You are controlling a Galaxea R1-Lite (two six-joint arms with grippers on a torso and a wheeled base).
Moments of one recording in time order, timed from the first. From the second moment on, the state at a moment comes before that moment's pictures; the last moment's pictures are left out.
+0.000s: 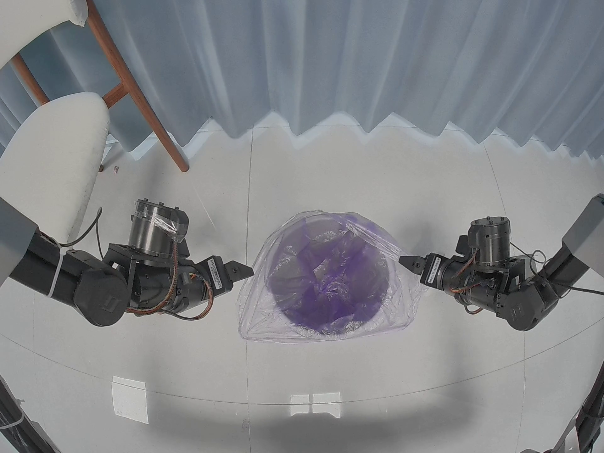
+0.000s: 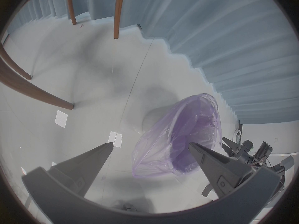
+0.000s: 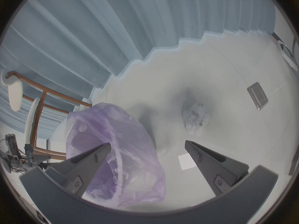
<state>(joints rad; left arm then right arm) -0.40 1.86 -0.88 -0.33 -0.05 -0.66 0.35 2.01 -0.77 -0.75 -0.02 0.52</state>
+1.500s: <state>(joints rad) -0.38 1.79 -0.84 -0.35 -0.05 -0.62 0.25 2.50 -1.47 -0.56 0.00 0.58</state>
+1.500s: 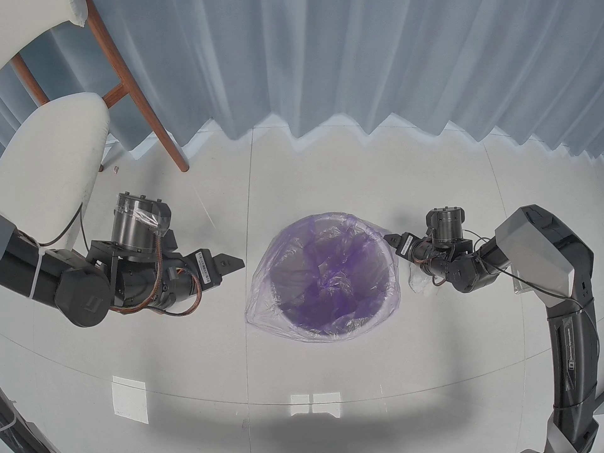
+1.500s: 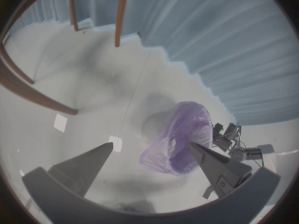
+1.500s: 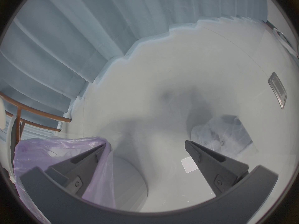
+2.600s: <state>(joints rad) -0.37 2.12 -1.22 -0.35 0.00 -0.38 0.30 2.38 -1.34 -0.57 -0.01 0.59</state>
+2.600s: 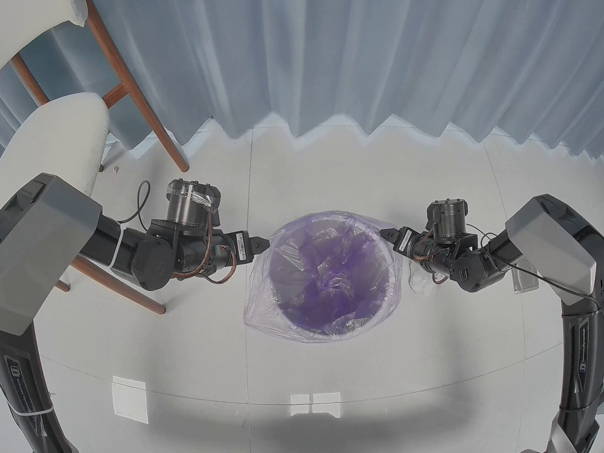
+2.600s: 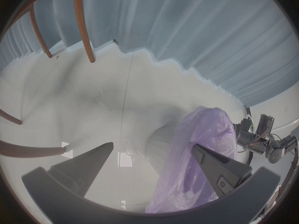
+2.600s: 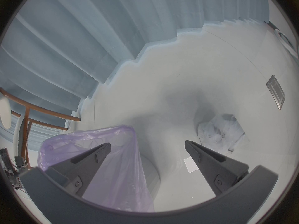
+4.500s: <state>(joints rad) -0.29 2.23 -1.24 -0.30 -0.01 -0.92 0.23 2.34 -1.29 -0.51 0.07 1.22</state>
